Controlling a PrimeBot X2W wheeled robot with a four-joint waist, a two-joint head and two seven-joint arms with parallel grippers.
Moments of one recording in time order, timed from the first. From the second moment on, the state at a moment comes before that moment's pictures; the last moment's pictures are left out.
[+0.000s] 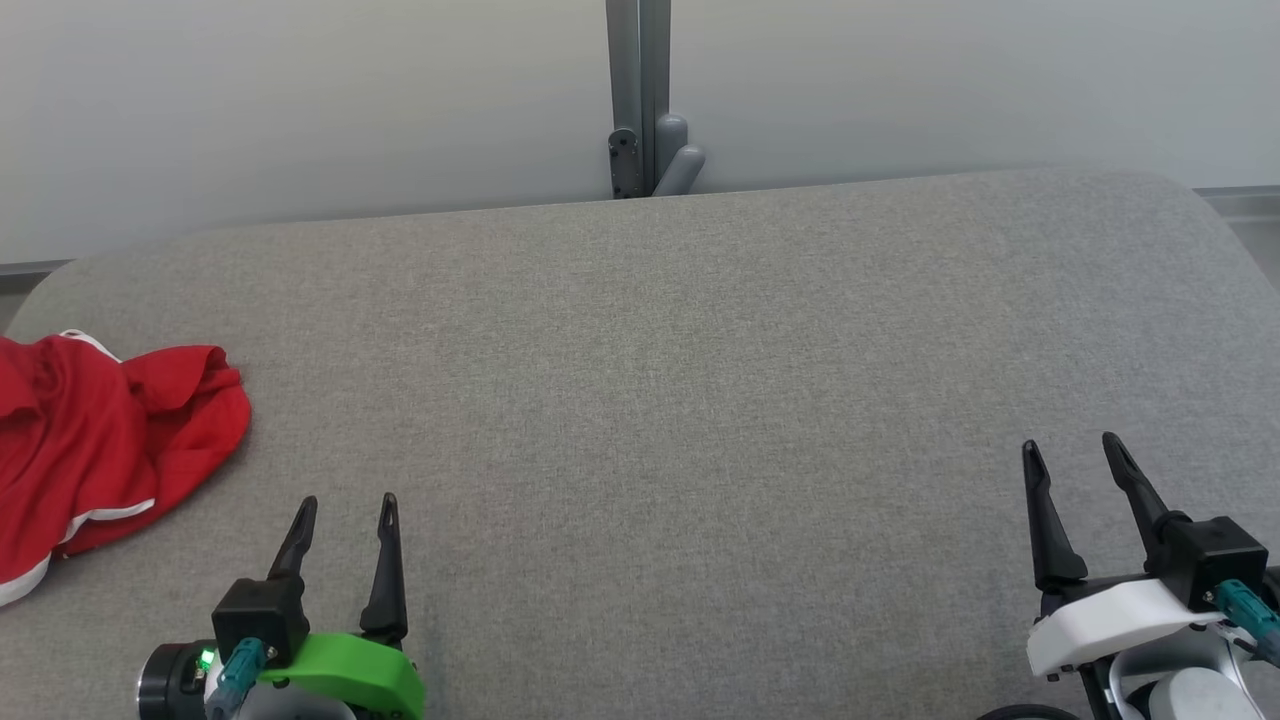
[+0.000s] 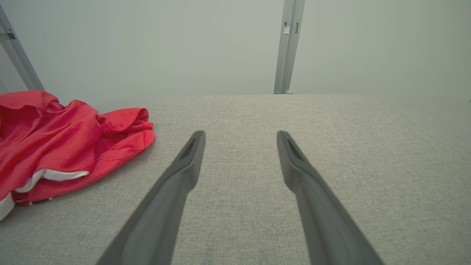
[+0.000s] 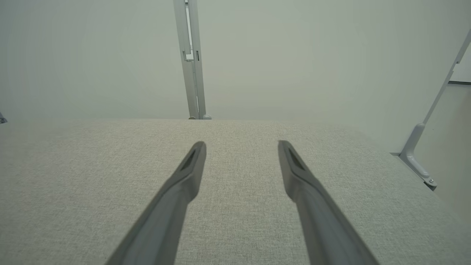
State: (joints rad) left arm -0.05 0.09 -0.09 0.30 -0.18 -0.03 -0.24; right arm -0.01 -0.11 -0.07 0.15 0.09 0.13 -0.24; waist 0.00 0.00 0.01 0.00
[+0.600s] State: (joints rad) left arm -0.05 0.07 -0.03 0.34 -0.12 -0.05 -0.26; right arm 0.00 -0.10 -0.11 0.18 0.02 0.13 -0.26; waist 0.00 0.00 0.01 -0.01
